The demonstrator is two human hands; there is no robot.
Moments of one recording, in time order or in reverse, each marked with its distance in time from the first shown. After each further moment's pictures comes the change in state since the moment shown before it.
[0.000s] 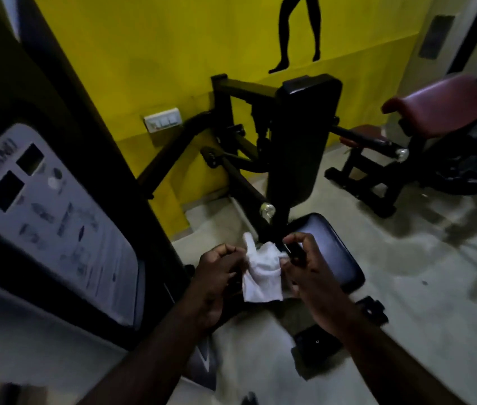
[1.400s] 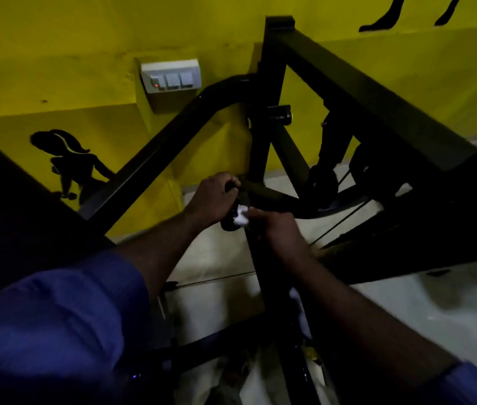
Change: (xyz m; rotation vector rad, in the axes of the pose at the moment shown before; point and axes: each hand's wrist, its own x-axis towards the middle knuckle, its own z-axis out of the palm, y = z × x) left_hand 0.623 0.135 -0.087 0.753 0.196 0.342; right_hand 0.597 0.048 0.095 -0.976 -0.406 -0.105
